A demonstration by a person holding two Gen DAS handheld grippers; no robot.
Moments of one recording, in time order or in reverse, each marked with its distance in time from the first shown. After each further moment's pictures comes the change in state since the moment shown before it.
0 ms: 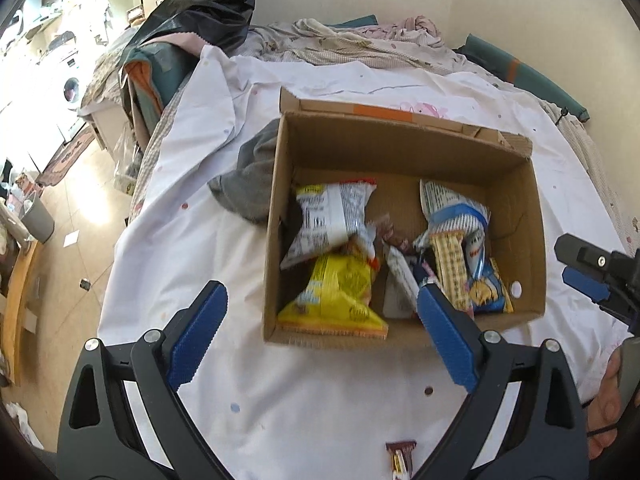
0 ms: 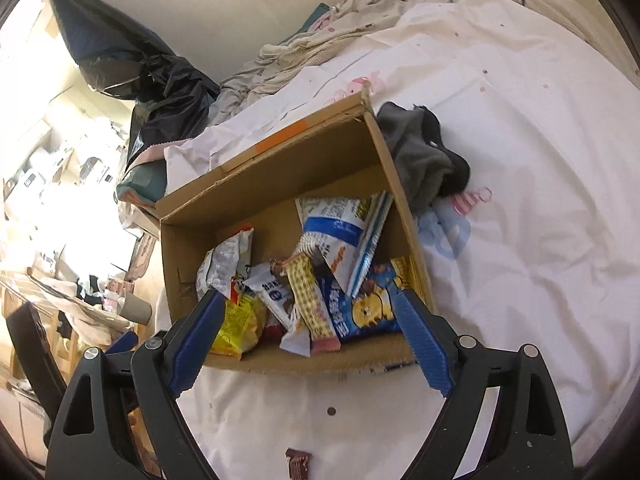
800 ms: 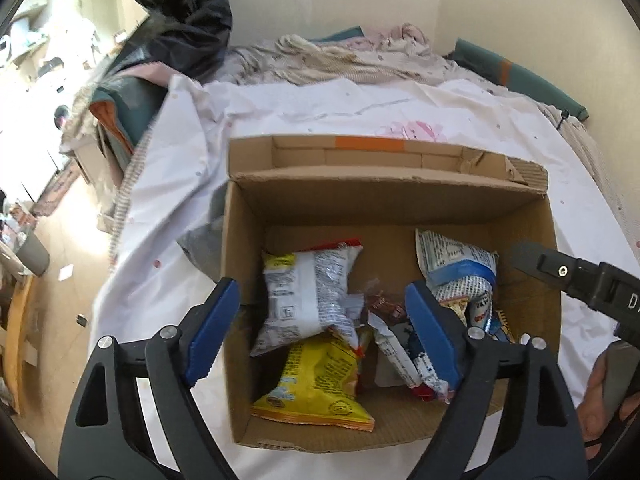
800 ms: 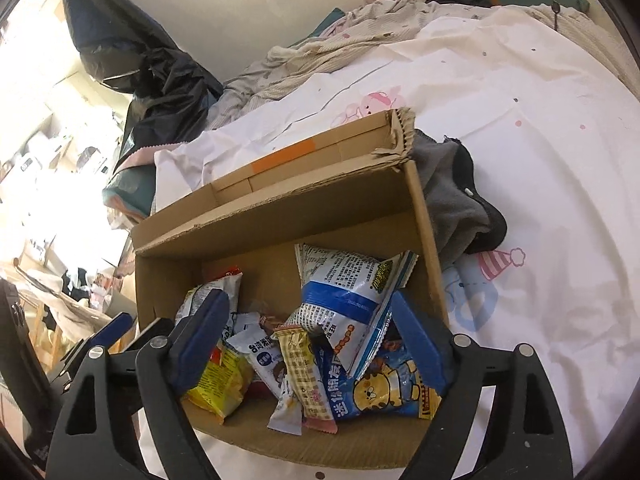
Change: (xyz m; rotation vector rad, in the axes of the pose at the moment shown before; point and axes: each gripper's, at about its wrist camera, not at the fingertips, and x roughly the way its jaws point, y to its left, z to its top) left arm 0.041 -0.027 0.050 0.066 -0.079 0.007; right arm 0.055 0.014 0.046 -0.079 -0.025 -0.019
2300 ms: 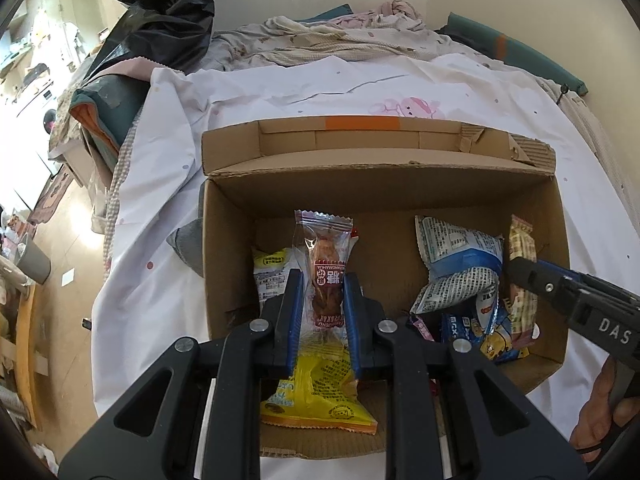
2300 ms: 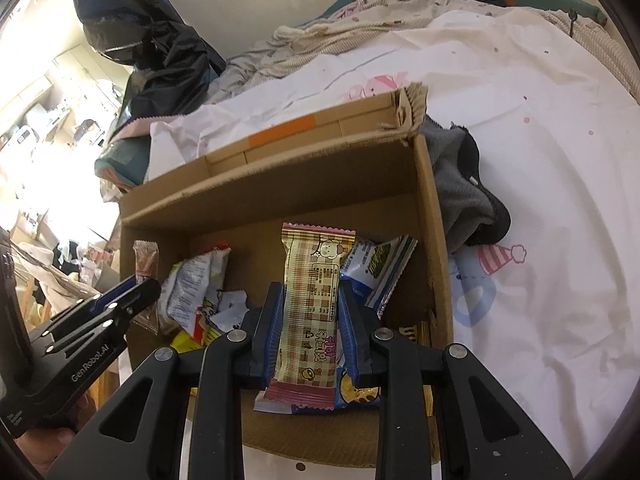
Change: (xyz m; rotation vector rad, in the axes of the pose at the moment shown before) left arm 0.023 -0.009 0.008 0.058 0.096 -0.011; right arm 0.018 -0.001 -0.006 -0.066 0.077 -0.030
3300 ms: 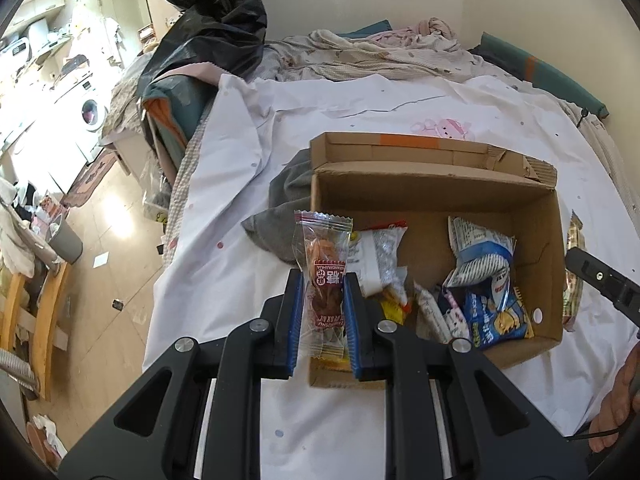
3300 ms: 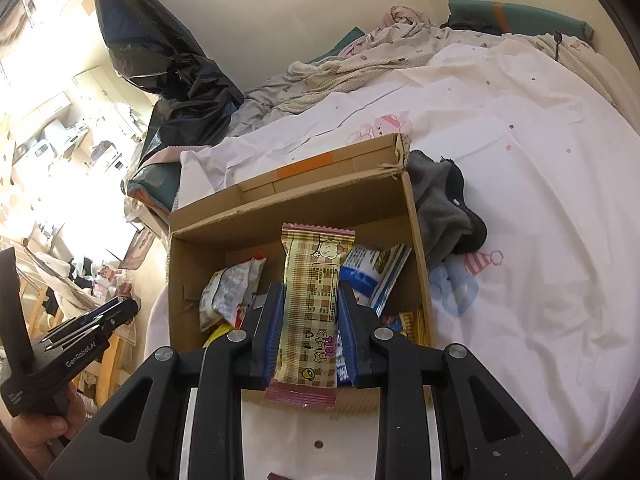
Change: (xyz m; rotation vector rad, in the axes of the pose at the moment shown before) left arm -0.071 0.035 -0.018 -0.077 -0.033 0.112; right arm -0.070 0.010 -0.018 -0.010 -0.132 0.045
